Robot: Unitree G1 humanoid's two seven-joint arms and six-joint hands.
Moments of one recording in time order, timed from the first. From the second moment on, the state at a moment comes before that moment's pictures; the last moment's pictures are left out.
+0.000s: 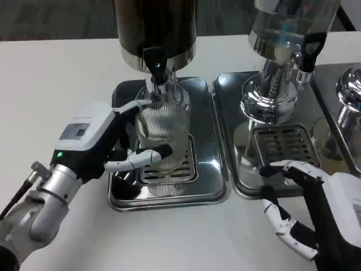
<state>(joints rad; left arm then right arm) -0.55 0.51 -0.40 1.08 0.68 -0.76 0.51 0.50 -0.22 0.17 -0.43 -0.82 -0.08 -0.19</state>
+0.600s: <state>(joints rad) -0.46 0.61 -0.29 0.99 0.57 -0.82 0.46 0.47 -0.23 0.17 -0.40 -0.80 -0.08 -0.19</state>
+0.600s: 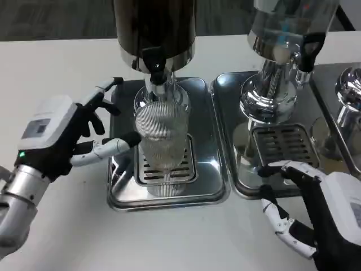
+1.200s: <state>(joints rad) -0.37 0.71 0.09 0.71 -0.43 -0.81 -0.54 0.43 -0.23 0.18 -0.36 -0.79 -0.09 -0.19</state>
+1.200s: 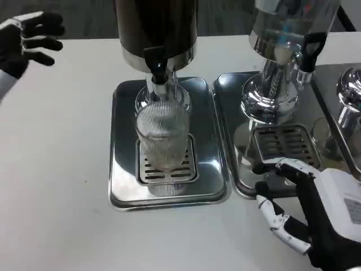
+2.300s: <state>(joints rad) -0.76 0.51 0.22 0.78 -0.53 -0.11 -1.17 0.41 -0.20 0.19 -0.32 -0.76 -0.09 -0.21</state>
